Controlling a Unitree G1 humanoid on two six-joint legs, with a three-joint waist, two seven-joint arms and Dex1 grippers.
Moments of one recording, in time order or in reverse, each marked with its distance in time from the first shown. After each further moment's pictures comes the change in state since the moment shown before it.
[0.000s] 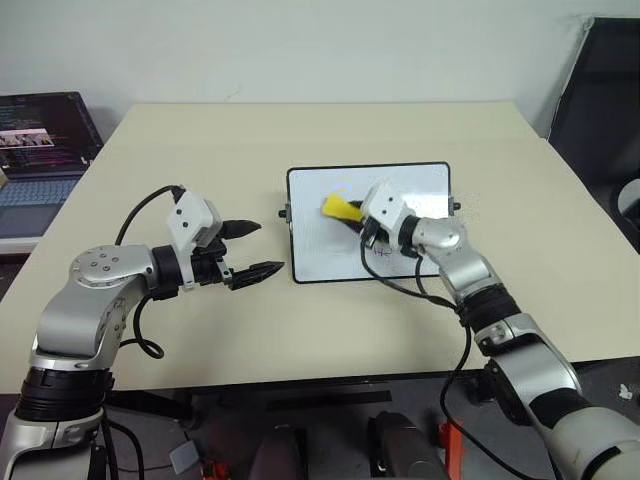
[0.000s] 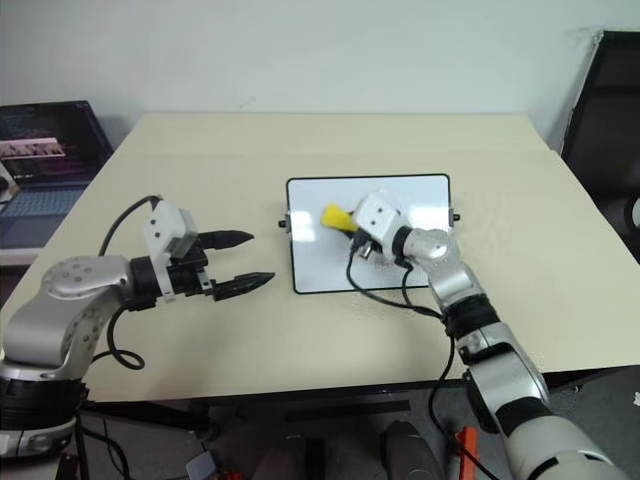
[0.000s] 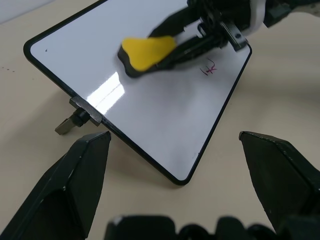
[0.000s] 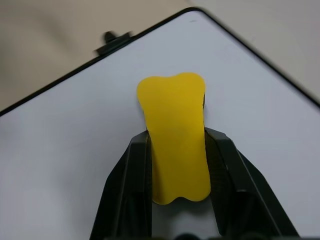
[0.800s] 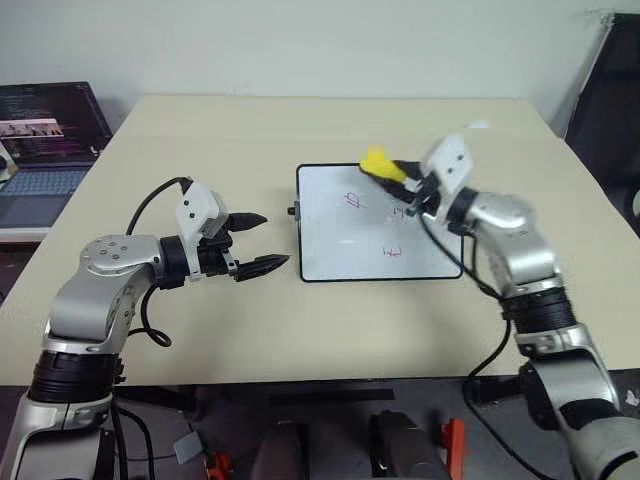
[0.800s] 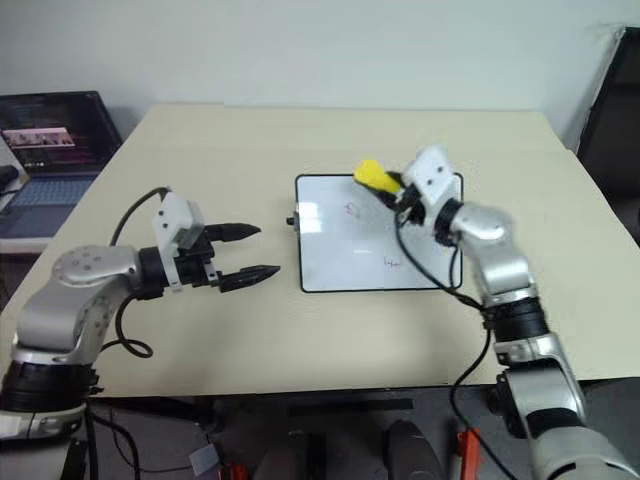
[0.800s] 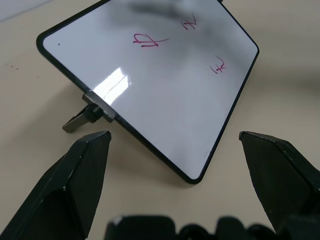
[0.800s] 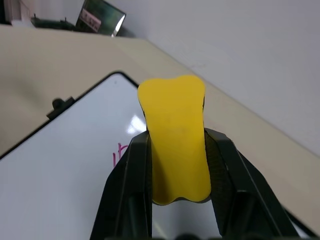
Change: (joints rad) left arm -0.078 -0.014 -0.044 0.081 0.017 -0.041 -0.035; right arm 0.022 -0.132 -0.166 -0.281 0.190 0.202 -0.061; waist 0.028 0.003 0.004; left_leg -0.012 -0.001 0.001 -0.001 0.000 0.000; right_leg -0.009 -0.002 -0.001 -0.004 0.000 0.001
